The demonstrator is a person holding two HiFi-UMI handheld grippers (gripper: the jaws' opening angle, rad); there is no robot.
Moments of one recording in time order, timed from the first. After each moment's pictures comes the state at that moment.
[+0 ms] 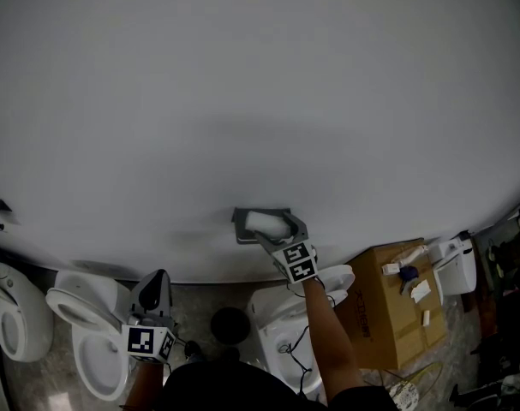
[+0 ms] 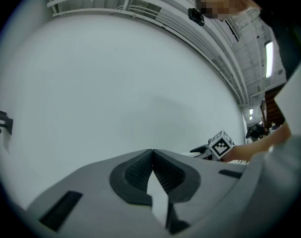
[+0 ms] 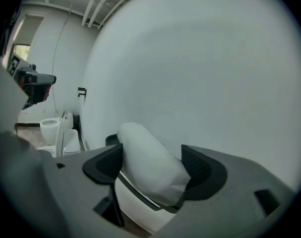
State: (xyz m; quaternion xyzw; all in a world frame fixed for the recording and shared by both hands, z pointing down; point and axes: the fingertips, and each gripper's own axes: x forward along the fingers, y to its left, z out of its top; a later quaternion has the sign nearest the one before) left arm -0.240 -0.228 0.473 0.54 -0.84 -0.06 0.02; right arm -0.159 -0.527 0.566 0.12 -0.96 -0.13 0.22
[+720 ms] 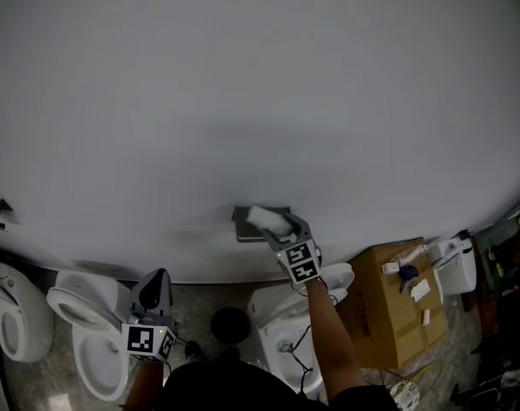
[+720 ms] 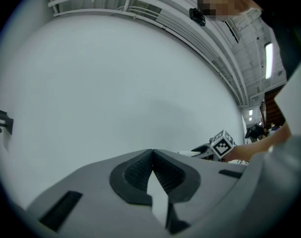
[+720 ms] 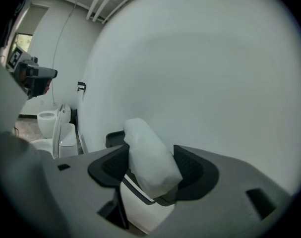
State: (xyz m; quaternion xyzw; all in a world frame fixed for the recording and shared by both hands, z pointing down) left arm -0.238 -0.222 0.478 0.55 -0.84 -0.06 0.01; right arm -0.148 -0.523 0.553 0.13 -0.95 -0.15 0.23
